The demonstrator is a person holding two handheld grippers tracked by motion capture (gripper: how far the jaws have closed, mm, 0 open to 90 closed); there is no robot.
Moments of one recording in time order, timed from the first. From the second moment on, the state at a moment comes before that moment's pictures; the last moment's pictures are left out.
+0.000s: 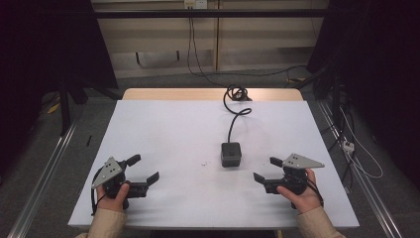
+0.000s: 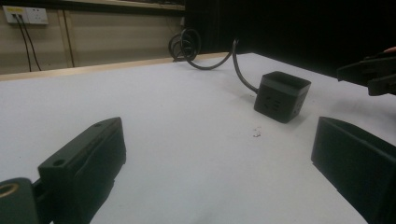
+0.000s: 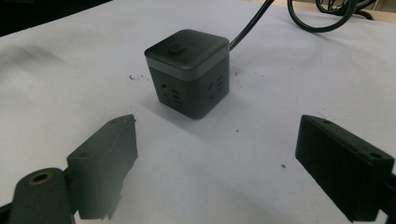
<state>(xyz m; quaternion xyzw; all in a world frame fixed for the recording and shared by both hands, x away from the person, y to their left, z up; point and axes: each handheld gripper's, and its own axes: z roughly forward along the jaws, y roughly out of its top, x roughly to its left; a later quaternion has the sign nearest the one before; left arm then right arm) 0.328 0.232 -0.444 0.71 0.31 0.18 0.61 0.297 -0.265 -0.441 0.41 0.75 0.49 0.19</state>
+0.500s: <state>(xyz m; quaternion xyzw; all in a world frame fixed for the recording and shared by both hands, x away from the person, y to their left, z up) 0.328 0.232 -0.444 0.71 0.32 0.18 0.61 0.290 -0.275 -0.449 0.41 0.75 0.47 0.20</state>
